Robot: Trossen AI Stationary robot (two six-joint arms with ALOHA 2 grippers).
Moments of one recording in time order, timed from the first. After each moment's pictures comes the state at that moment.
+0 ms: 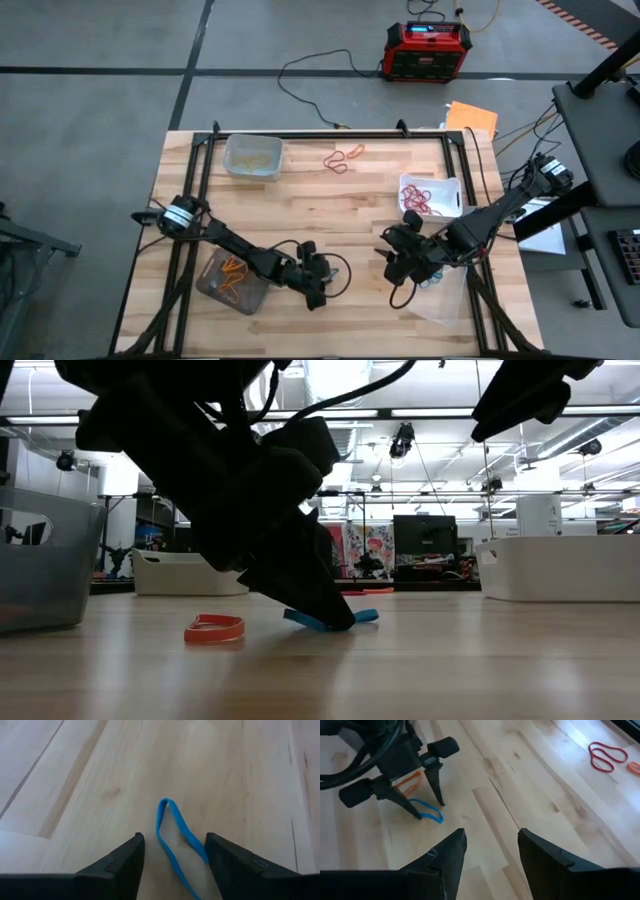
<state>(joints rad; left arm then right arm) -0.41 2.05 1.09 0.07 -0.41 -0.48 0.55 1.33 0.99 -0.64 0.60 0.79</state>
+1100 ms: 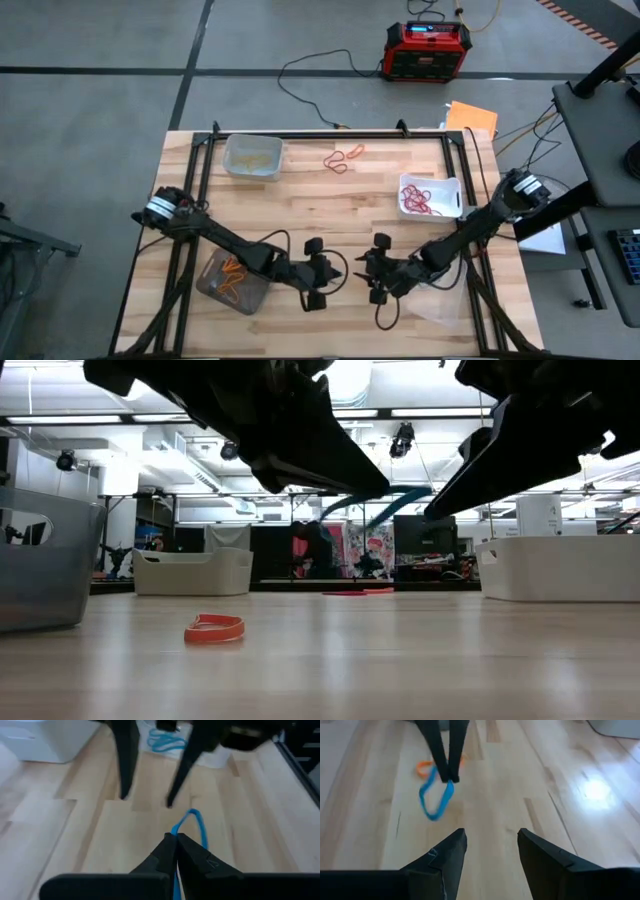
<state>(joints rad) -0.42 1.89 1.08 0.22 -0.39 -0.27 0.56 1.62 0.78 0.07 0.58 0.38</state>
